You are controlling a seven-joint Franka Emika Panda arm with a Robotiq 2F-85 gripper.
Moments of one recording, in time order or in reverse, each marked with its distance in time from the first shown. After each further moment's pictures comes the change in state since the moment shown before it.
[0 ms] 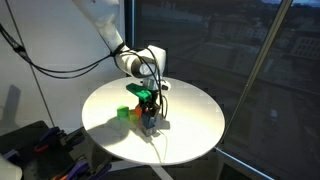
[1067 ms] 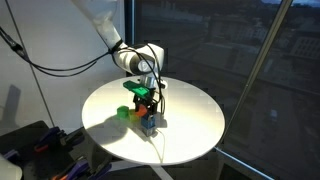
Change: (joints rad) arm 0.014 -0.021 0.013 -0.002 -0.002 -0.079 -0.028
